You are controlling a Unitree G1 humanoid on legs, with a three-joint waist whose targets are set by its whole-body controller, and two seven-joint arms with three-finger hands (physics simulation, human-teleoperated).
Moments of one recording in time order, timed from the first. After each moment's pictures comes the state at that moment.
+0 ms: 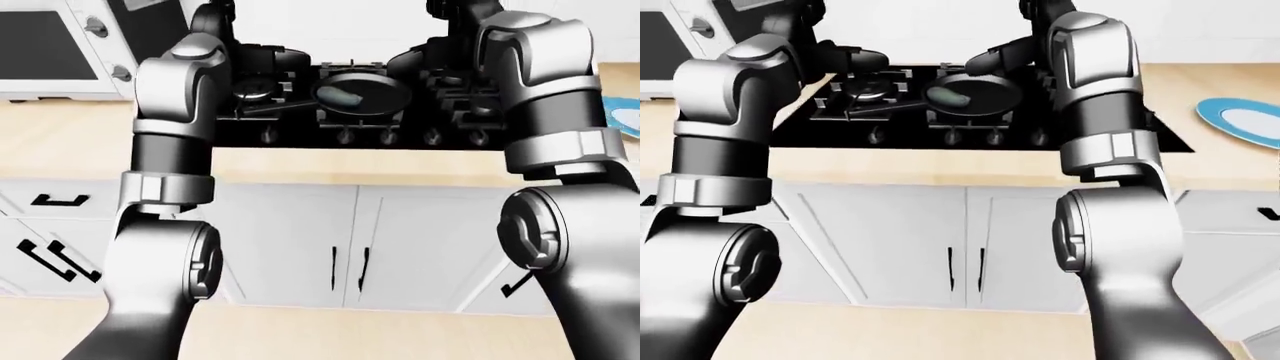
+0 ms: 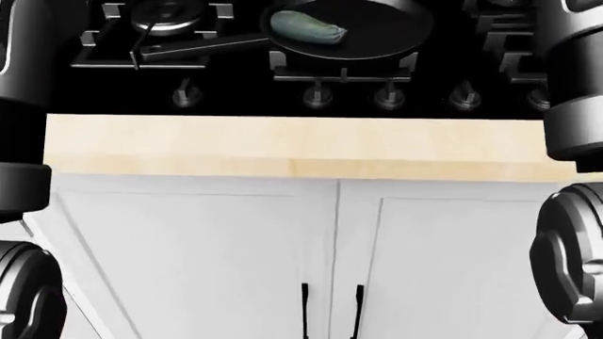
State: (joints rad) left arm -1.36 0.29 0.12 0.60 -0.11 0.80 0.07; right arm -1.49 -0.39 -0.10 0.87 -0.12 0.75 0.30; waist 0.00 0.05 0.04
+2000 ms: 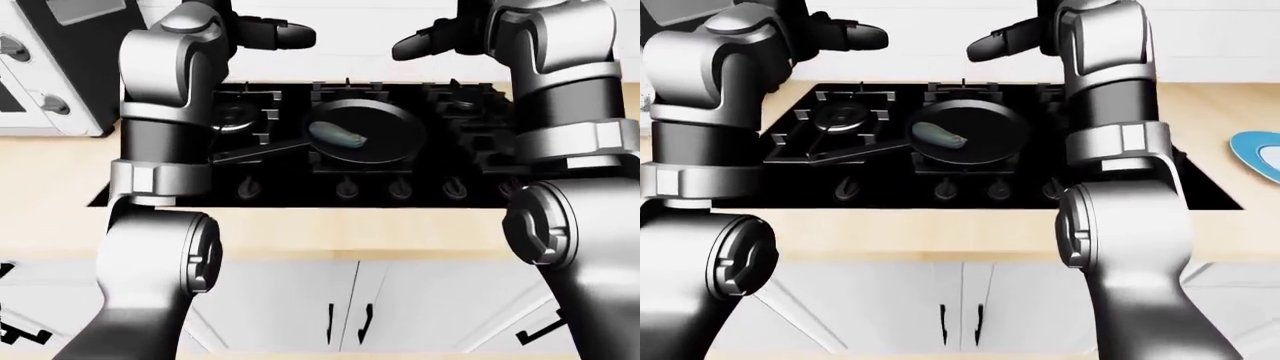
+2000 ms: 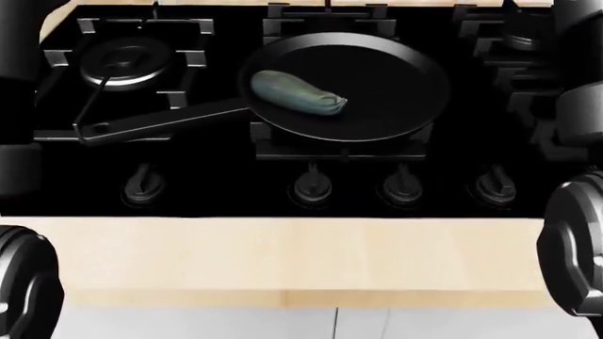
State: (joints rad) left arm -1.42 0.29 0.12 0.56 -0.10 0.83 0.07; right arm -1.53 -0.41 -0.11 0.84 -0.14 0.75 0.31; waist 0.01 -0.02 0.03
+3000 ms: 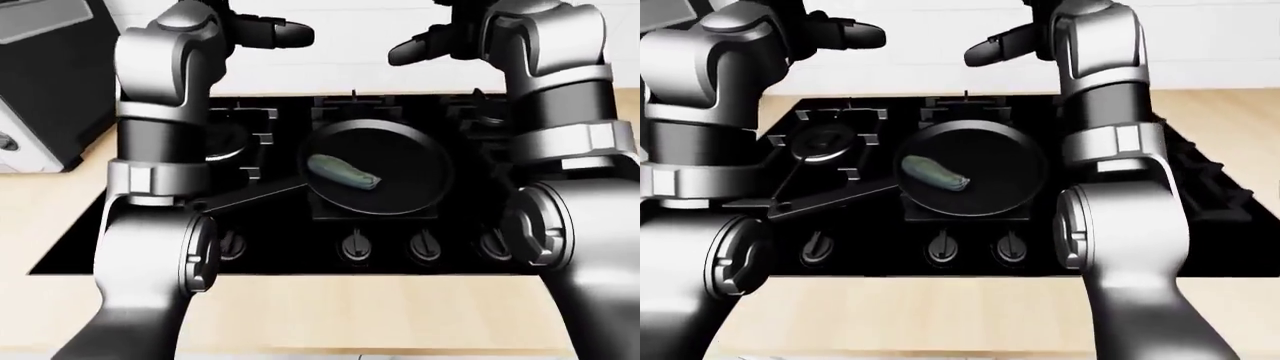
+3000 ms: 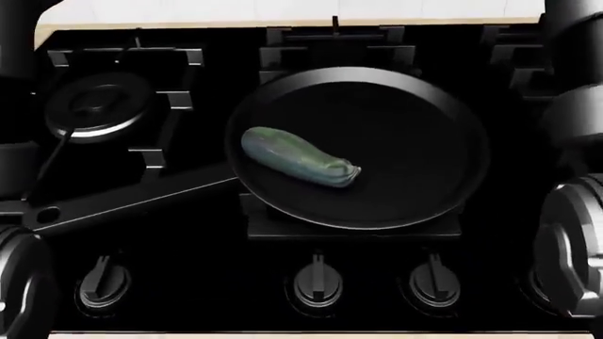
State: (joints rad) left arm -1.42 0.30 0.12 0.55 -0.11 0.84 0.07; right arm -1.52 -0.40 -0.10 0.86 -0.14 0.75 0.32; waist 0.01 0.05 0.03
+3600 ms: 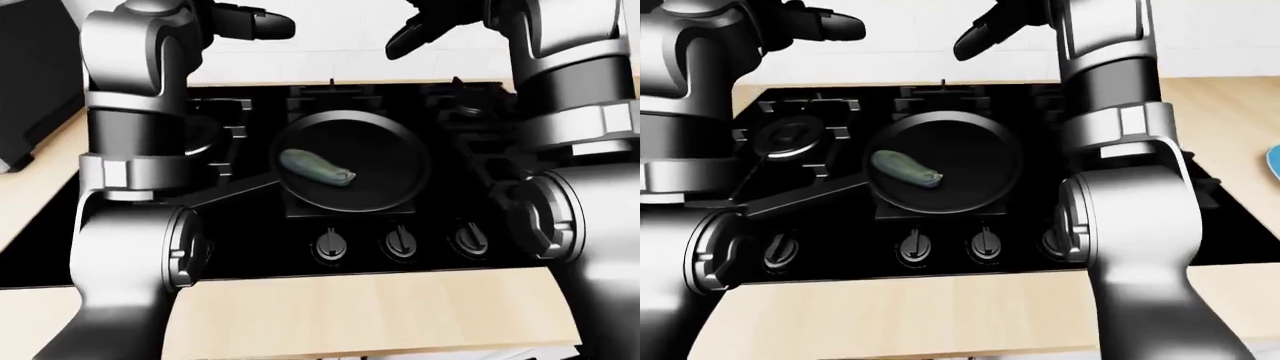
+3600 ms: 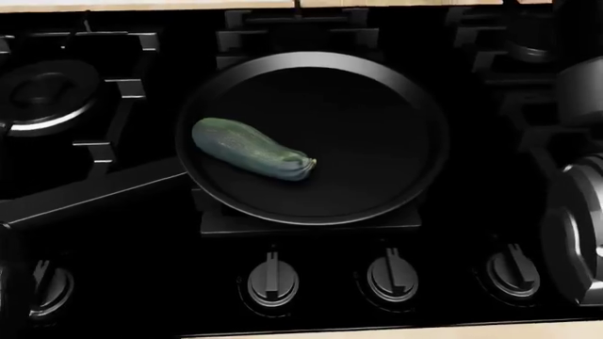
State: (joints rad) left arm -1.44 0.36 0.12 0.55 -0.07 0.86 0.01; right arm -1.60 -0.41 -0.05 0.89 -0.23 0.53 0.58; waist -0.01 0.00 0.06
